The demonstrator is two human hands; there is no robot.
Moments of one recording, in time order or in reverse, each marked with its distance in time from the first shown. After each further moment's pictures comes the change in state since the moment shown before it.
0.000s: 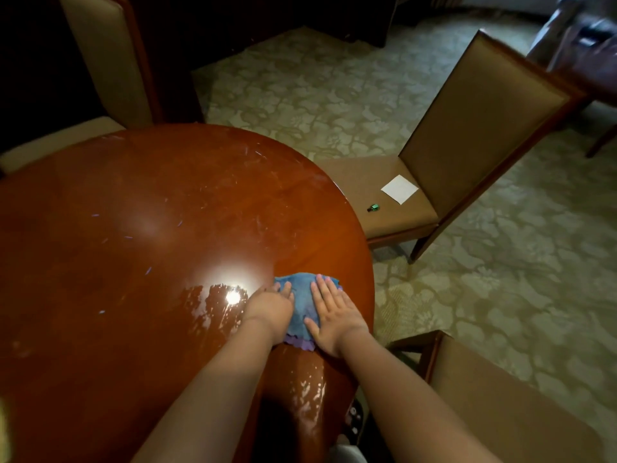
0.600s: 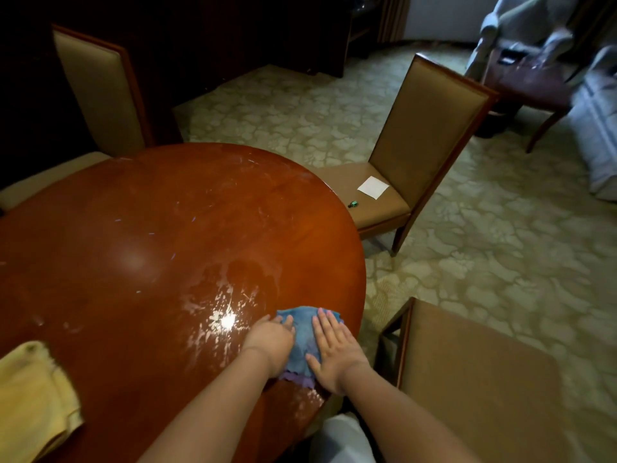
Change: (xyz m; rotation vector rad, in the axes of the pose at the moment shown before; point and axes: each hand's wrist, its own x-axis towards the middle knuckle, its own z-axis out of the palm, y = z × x) left_hand -0.112 0.034 0.074 0.146 0.056 0.177; right_hand -0.122 -0.085 0.075 0.138 0.055 0.064
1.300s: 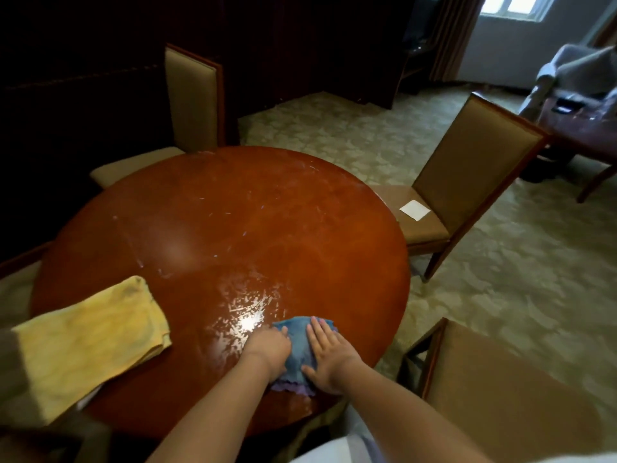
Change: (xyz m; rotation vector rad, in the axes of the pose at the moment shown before) left_hand -0.108 -0.014 0.066 -0.101 0.028 -0.180; right_hand -0.022 -0.104 0.005 -0.312 -0.178 -0.183
